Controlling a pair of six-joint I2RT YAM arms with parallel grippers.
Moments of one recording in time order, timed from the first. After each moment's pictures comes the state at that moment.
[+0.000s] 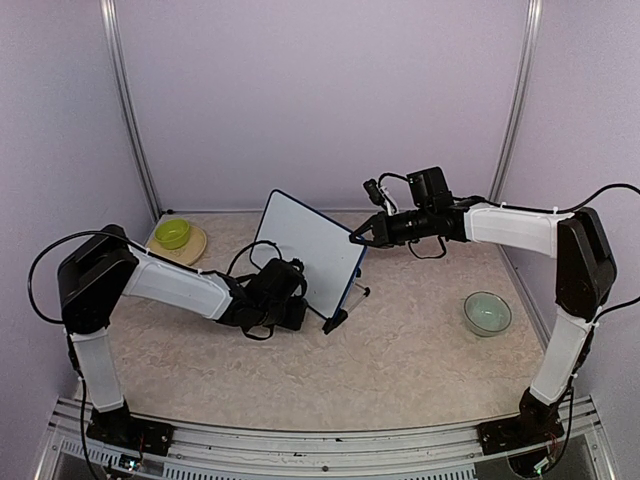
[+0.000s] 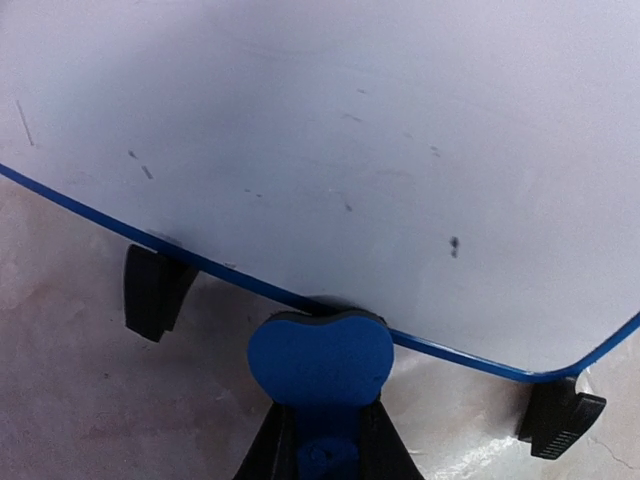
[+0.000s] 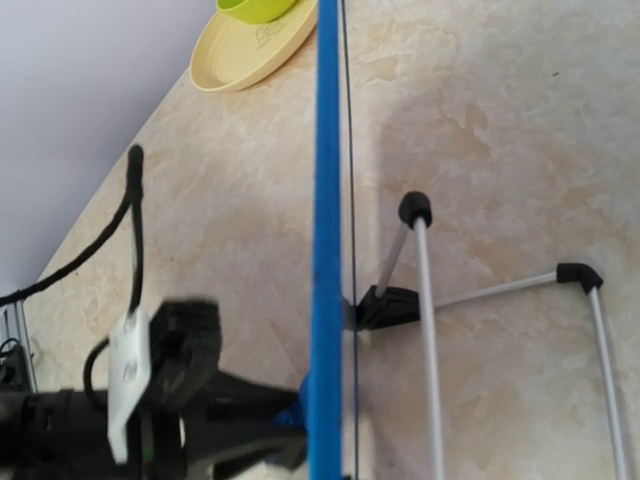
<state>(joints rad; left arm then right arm) -0.90 1.90 1.04 0.01 -0.30 -0.43 0.52 1.82 1.38 -0.14 -0.66 0.30</state>
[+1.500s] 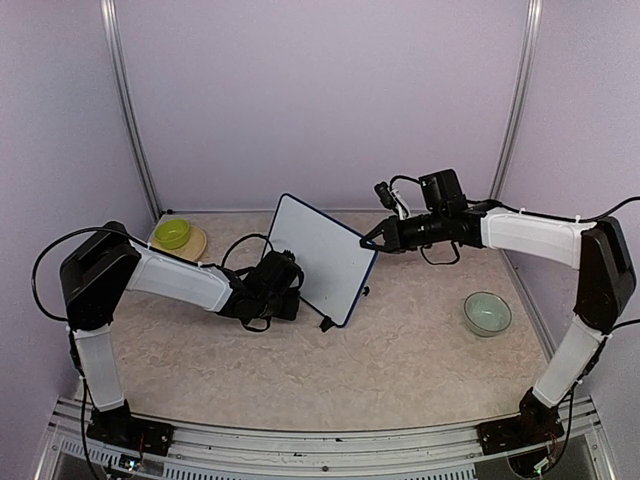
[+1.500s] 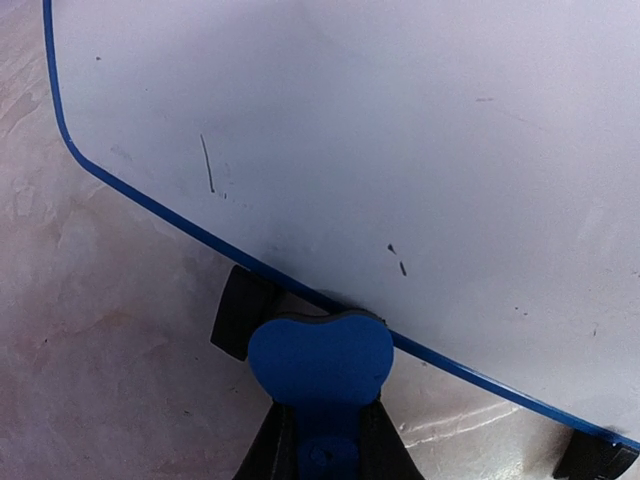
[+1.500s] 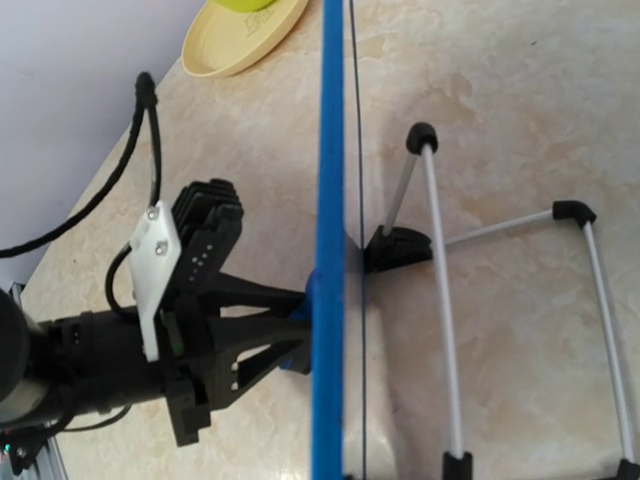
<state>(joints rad) -0.85 1.92 1.08 -0.02 -0.38 -0.45 0.52 1.69 1.27 -0.18 -0.62 0.30</state>
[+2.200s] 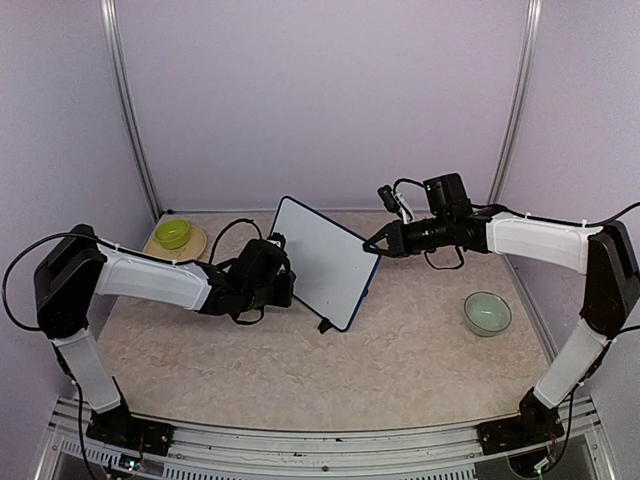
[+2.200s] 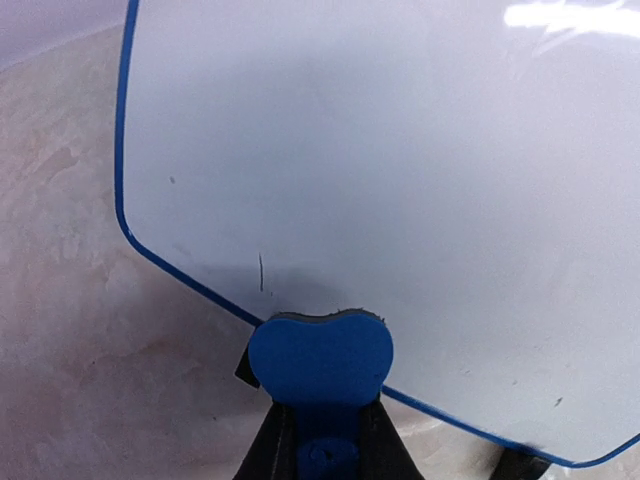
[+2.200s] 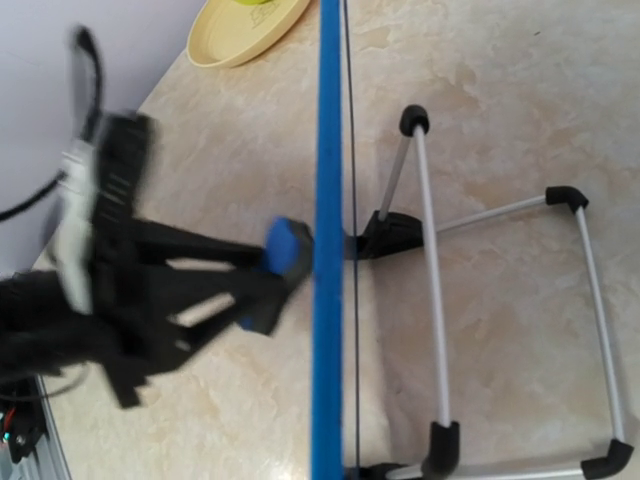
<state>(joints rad) -0.85 1.80 1.01 0.04 -0.39 -0.44 0.52 1.64 1.21 -0.16 -0.62 0.29</state>
